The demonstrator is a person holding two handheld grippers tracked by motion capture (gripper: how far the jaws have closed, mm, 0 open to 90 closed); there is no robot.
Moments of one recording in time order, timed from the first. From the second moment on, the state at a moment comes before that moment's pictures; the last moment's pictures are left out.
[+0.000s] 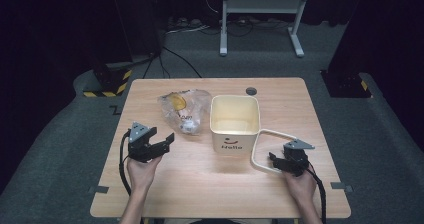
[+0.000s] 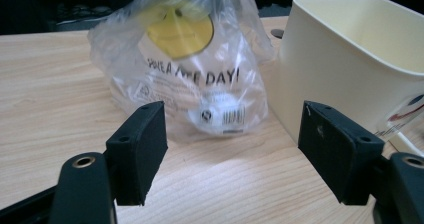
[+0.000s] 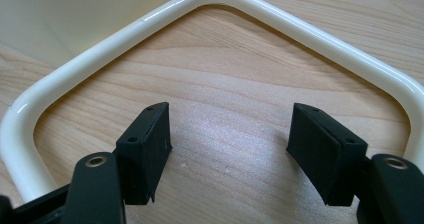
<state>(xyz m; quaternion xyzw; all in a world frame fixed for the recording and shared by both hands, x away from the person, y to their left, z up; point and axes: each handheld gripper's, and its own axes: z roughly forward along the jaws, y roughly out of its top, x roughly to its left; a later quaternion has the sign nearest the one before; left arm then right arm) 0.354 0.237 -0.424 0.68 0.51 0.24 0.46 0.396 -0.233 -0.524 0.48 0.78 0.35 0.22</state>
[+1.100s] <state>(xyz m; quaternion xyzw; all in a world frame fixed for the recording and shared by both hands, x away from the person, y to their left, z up) 0.388 0.225 -0.516 0.71 0.58 0.26 0.30 0.396 -0.233 -0.524 0.48 0.78 0.35 0.22</state>
